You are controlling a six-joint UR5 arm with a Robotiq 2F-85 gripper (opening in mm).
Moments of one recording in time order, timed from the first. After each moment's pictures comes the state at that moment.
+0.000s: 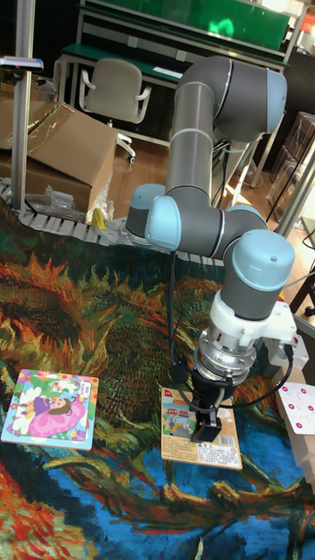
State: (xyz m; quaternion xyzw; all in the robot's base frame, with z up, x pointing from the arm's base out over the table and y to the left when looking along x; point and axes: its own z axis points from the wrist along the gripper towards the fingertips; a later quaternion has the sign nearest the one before) arm 0.633 0.133 0.002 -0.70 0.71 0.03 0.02
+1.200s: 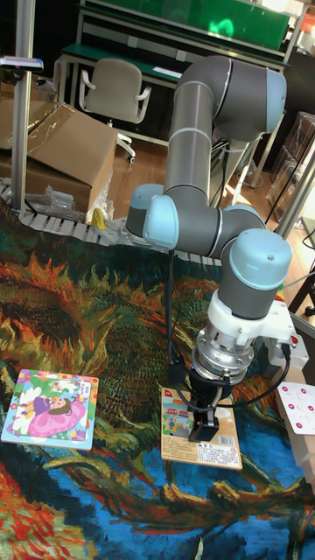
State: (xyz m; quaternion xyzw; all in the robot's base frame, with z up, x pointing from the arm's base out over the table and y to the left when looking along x) arm 0.634 0.131 0.002 -0.70 0.71 0.02 0.02
